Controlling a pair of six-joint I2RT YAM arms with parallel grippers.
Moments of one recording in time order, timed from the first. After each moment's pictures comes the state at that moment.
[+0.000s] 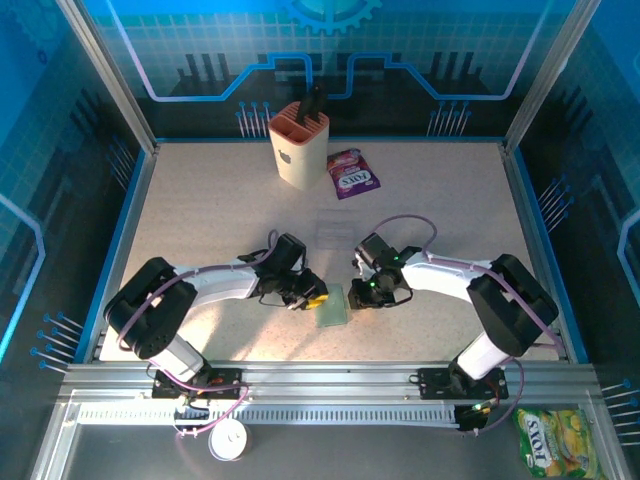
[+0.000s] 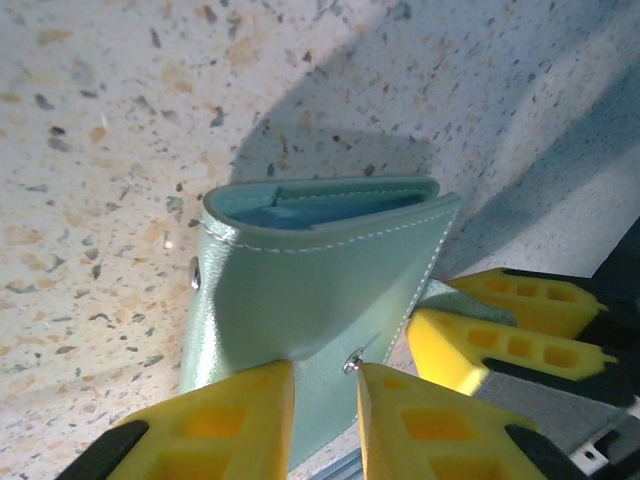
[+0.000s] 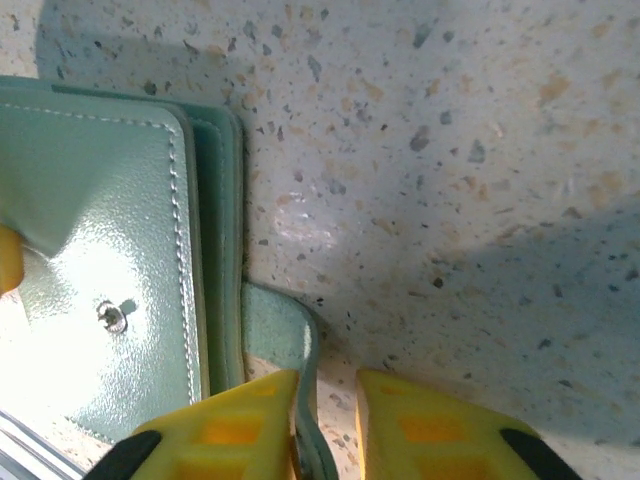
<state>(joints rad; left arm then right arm) -0.65 1.58 0.72 -0.16 0.50 -1.23 0.67 1.59 0.79 -0.50 -0.34 0.55</state>
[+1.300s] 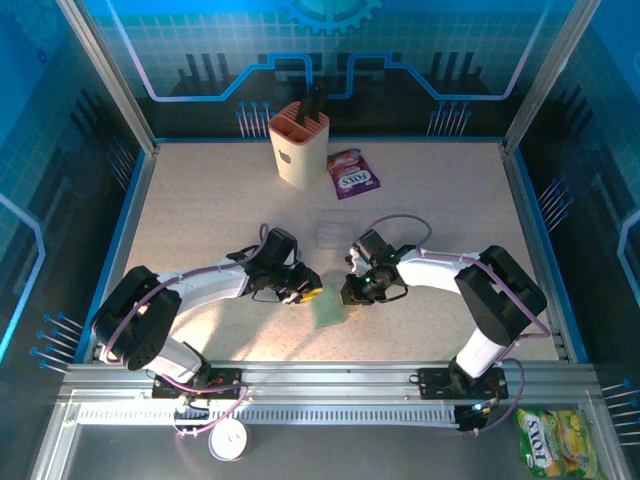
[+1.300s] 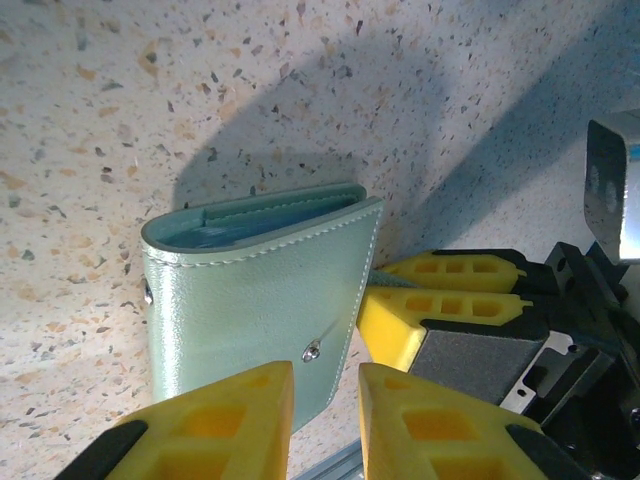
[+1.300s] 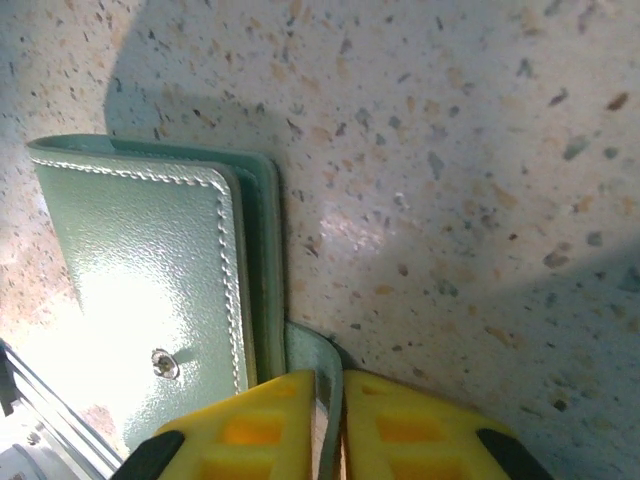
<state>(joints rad) -0.60 1.50 0.71 -0.20 0.50 -1.18 0.65 1.66 0.81 -0.38 -0.46 0.57</state>
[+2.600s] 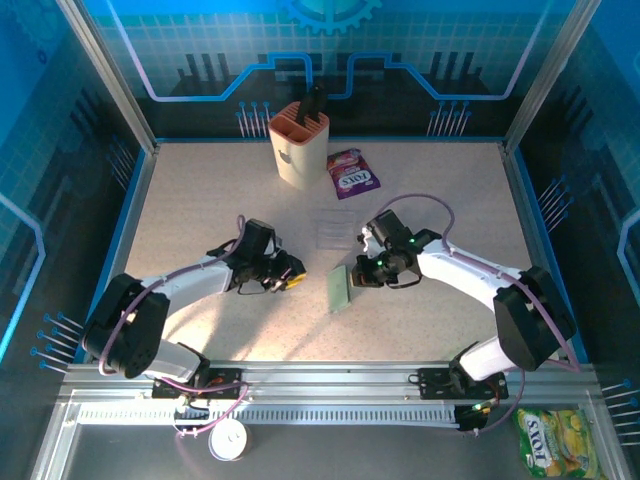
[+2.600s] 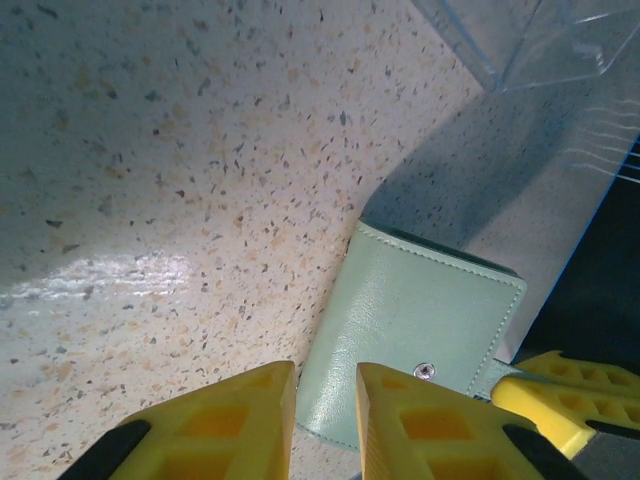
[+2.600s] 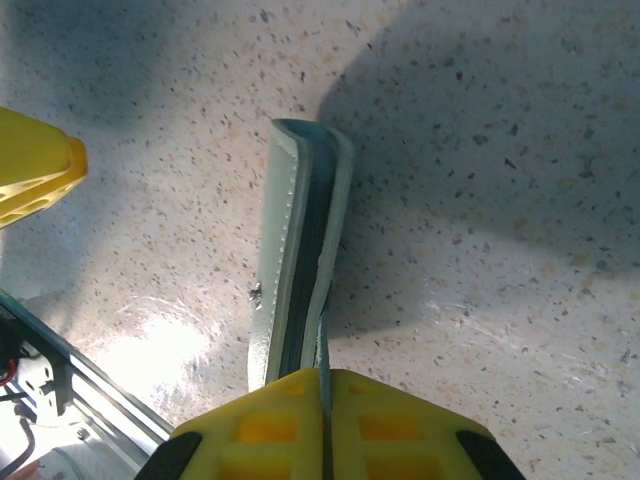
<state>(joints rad) -0.44 1.43 0.68 -0.19 0.50 -1.11 0.58 1.48 0.92 -0.61 -0.40 0.52</state>
